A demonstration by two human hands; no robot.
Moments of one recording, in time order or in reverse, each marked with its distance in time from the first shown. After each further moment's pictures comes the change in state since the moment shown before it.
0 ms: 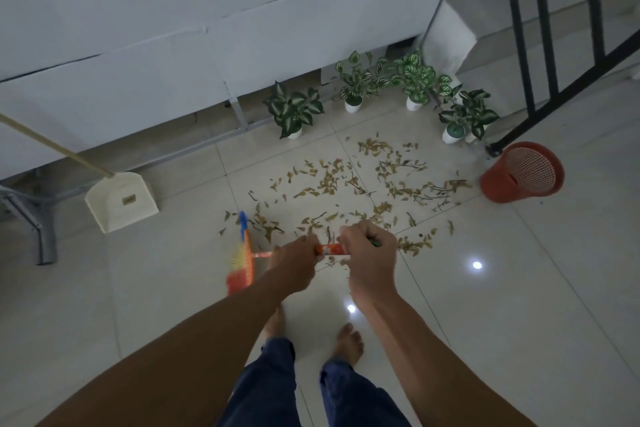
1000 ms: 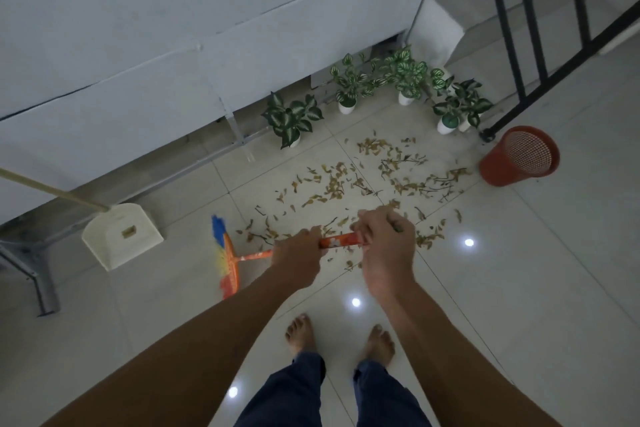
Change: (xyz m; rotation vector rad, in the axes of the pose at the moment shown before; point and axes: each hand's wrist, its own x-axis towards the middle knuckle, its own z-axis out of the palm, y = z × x) left_hand 0.023 -0.088 -0.068 0.126 0.033 0.146; right_hand 0.011 -0.011 0.105 0.187 0.147 0.026
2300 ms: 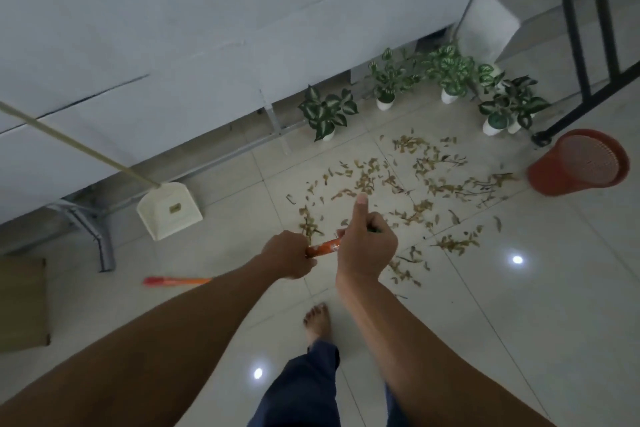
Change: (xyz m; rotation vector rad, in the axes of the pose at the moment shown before) left_hand -0.031 -0.019 -0.002 0.122 -0.252 -0.196; right_hand -0.026 0.030 0.013 -0.234 0.244 -0.007
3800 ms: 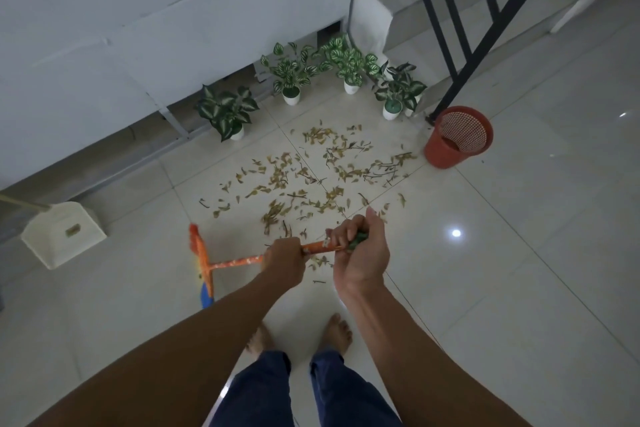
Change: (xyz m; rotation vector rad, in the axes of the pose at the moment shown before) left_hand 0.008 0.278 0.054 -0.194 0.194 -0.045; right_hand 0.120 -0.020 -0.245 0.670 -0.181 0.270
